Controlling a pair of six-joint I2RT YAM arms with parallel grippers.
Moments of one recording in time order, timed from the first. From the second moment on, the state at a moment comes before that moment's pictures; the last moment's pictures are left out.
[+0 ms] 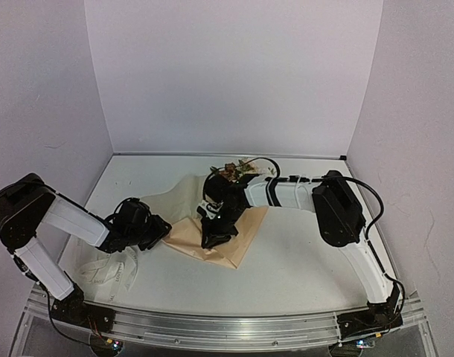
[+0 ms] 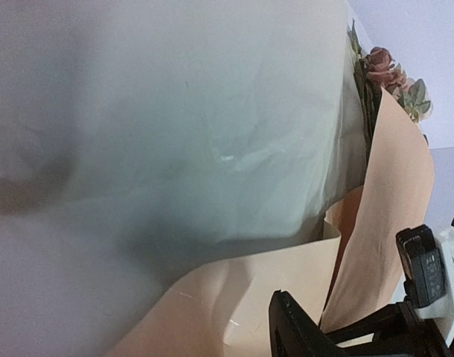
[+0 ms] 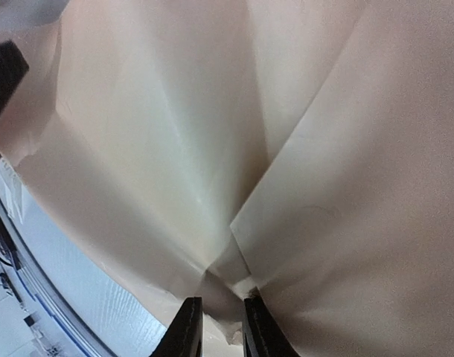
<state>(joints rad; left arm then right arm) -0.64 1.59 0.49 0.39 -0.07 -1.12 0.91 2.43 1.97 -0.78 -0.41 0.46</state>
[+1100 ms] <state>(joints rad) -0.62 1.38 0.37 0.38 -0.03 -1.00 0.99 2.43 2.09 -0.99 -0.26 0.35</state>
